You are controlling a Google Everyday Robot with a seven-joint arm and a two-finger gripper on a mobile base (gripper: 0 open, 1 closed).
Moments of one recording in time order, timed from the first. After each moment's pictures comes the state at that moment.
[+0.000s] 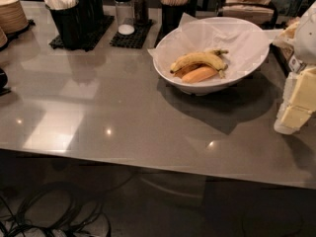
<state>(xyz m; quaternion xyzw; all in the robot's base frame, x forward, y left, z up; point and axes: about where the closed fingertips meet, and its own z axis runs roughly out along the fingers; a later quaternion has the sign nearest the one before) 0.438 -0.217 0.976 -0.60 0.78 -0.03 0.16</state>
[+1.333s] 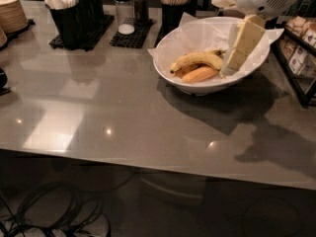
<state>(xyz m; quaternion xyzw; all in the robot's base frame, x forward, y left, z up) 0.554 -0.135 1.004 -0.69 0.68 0.04 0.26</state>
